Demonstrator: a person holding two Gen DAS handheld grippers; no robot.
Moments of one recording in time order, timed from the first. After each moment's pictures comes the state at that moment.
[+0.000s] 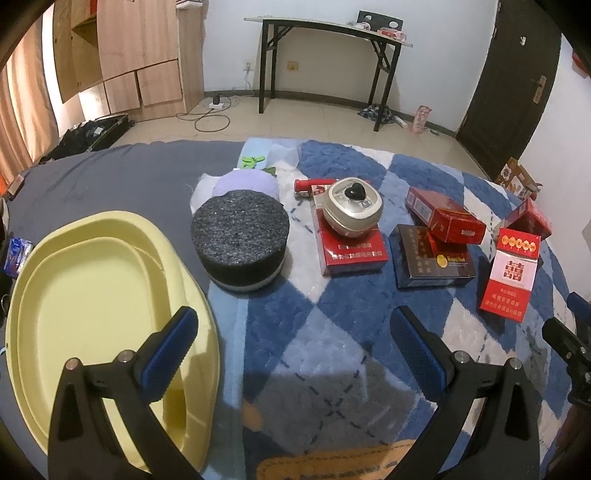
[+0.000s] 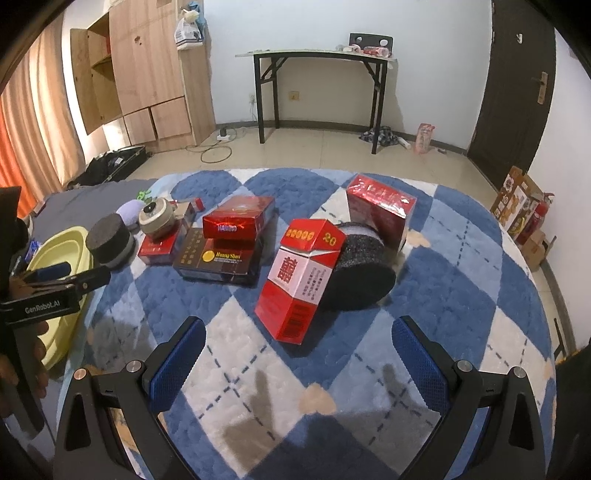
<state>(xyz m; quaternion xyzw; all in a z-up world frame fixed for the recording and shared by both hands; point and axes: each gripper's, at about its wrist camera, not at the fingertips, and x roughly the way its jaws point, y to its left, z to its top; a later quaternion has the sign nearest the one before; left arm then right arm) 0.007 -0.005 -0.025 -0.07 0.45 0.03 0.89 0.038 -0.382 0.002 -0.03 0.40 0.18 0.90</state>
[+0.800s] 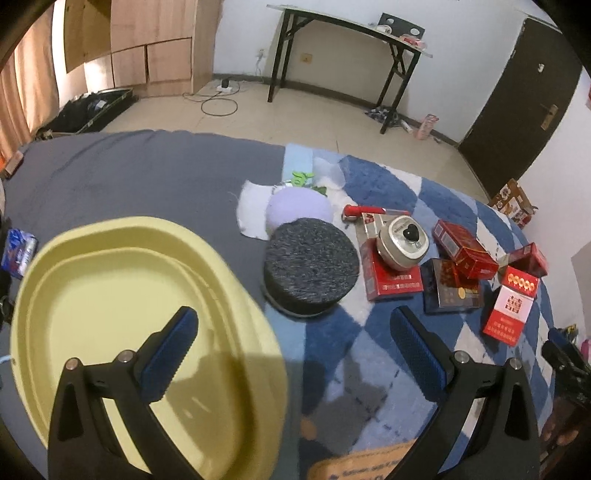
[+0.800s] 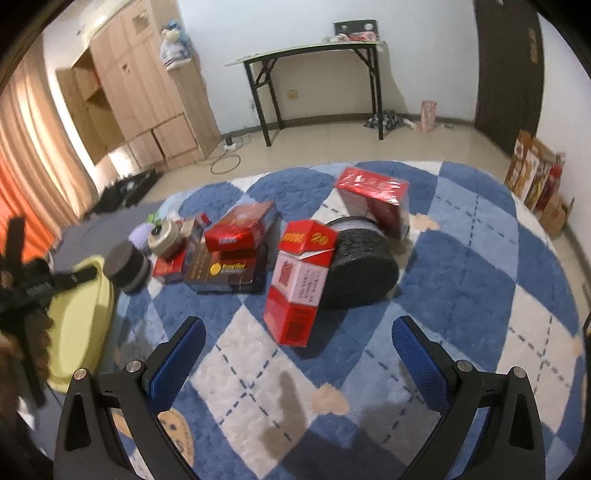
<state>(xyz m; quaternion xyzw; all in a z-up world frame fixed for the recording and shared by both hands) 0.027 0.057 -0.016 -0.13 0.47 0.02 0.87 0.054 -0.416 0.002 0.07 0.42 0.20 0.88</state>
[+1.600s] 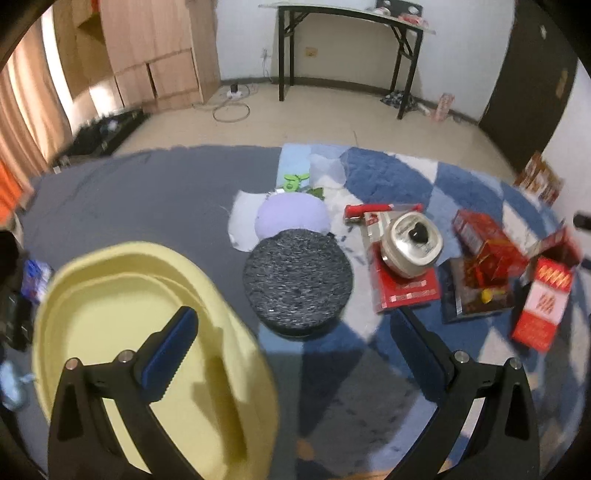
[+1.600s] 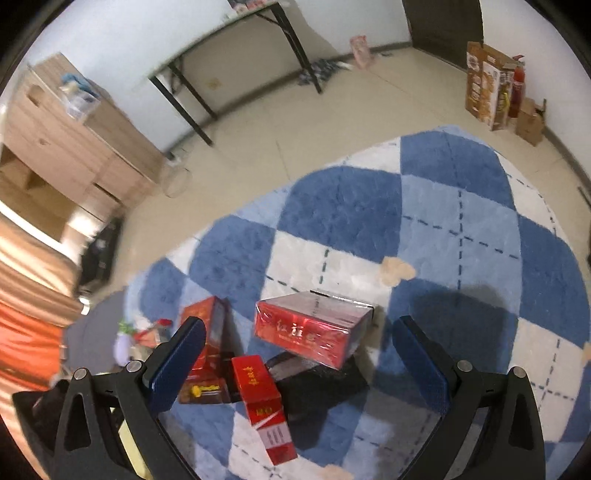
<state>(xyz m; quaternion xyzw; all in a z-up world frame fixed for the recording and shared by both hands) 0.049 0.028 -0.018 -0.04 0.48 0.07 0.87 0.196 -0.449 0.031 0.20 0.54 0.10 0.81</state>
